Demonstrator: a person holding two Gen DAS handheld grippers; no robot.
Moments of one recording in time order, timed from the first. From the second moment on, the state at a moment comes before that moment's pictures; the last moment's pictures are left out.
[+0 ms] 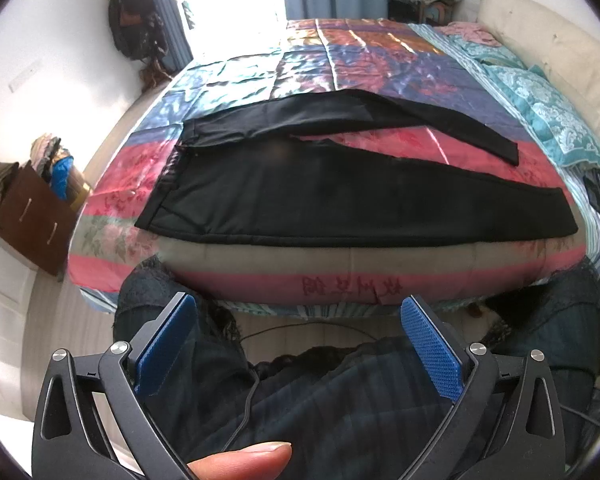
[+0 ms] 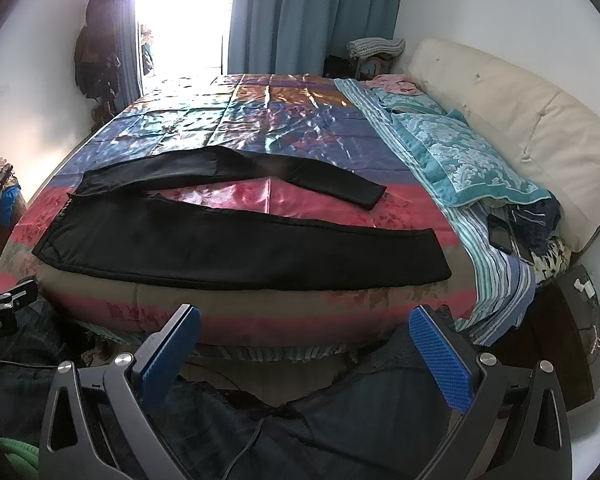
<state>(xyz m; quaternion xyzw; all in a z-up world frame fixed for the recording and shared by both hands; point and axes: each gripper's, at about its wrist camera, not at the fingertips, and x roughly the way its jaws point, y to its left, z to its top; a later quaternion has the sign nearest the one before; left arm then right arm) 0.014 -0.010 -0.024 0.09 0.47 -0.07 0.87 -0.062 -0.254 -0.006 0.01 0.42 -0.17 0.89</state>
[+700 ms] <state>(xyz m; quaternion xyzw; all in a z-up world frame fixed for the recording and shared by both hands) 0.017 -0.015 -0.021 0.10 0.47 -0.07 0.88 -0.057 -0.251 -0.006 0.00 0.42 -0.17 0.89</state>
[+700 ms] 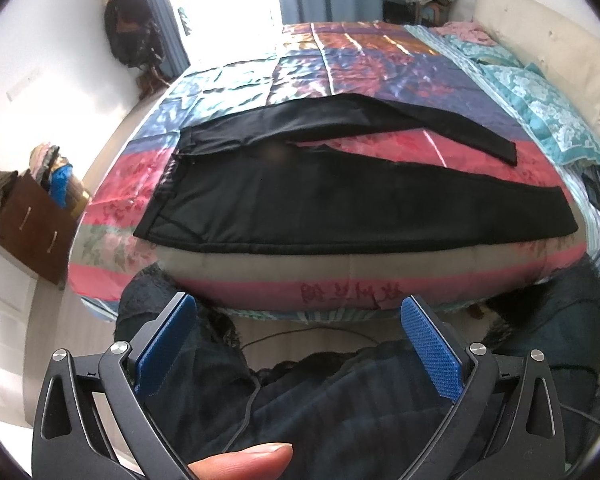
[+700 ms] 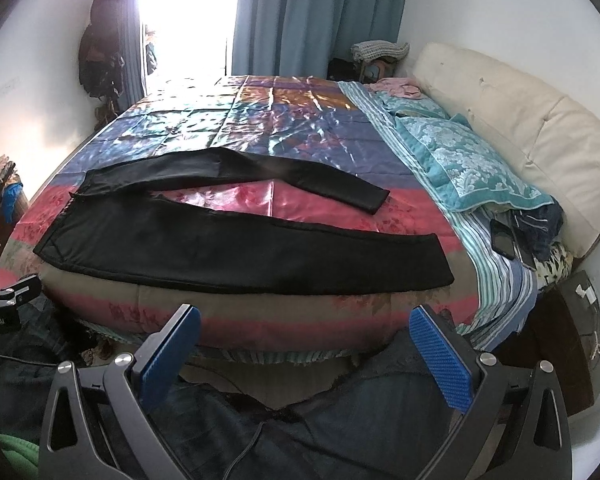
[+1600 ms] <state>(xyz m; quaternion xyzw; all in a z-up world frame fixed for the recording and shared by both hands) 0.004 -0.013 -0.012 0.09 0.46 -0.08 0.88 -0.068 -0.257 -0.009 0.01 0.43 -0.20 0.88</state>
